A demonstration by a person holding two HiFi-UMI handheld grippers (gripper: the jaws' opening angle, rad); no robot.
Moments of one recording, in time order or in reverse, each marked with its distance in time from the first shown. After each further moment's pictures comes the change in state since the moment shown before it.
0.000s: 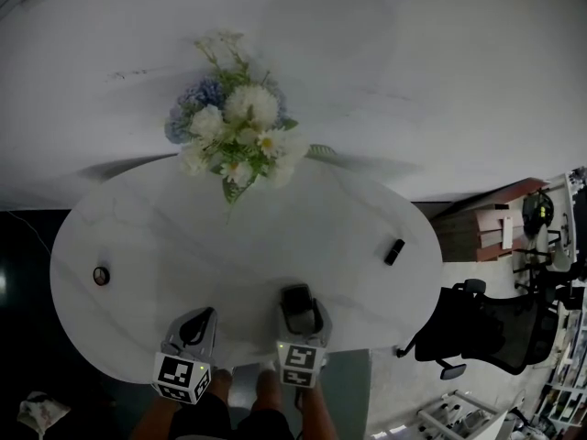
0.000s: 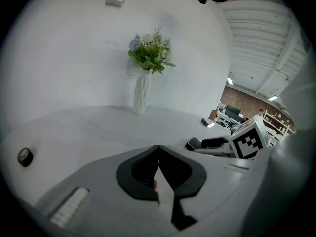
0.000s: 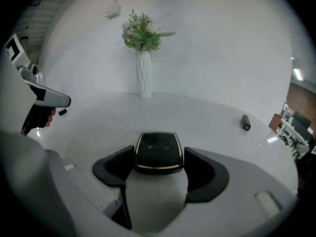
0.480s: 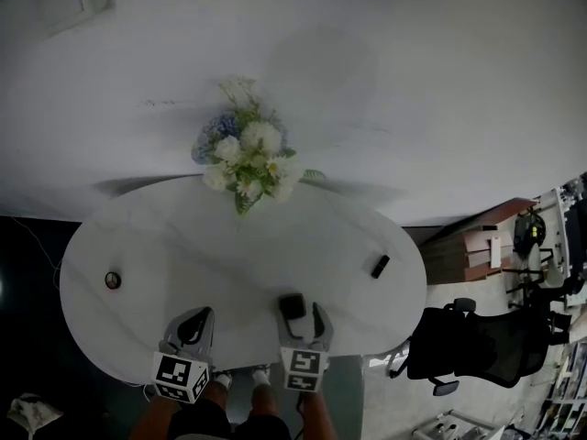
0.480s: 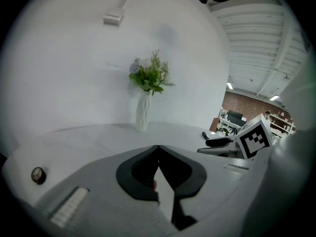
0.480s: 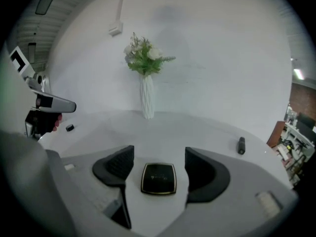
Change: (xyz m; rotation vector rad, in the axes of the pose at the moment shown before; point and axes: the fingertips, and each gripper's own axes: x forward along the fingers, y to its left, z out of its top) left arm -0.030 -0.001 0.053 0.021 -0.114 0.036; right arm -0.036 -0.003 0.062 -0.009 -0.117 0.033
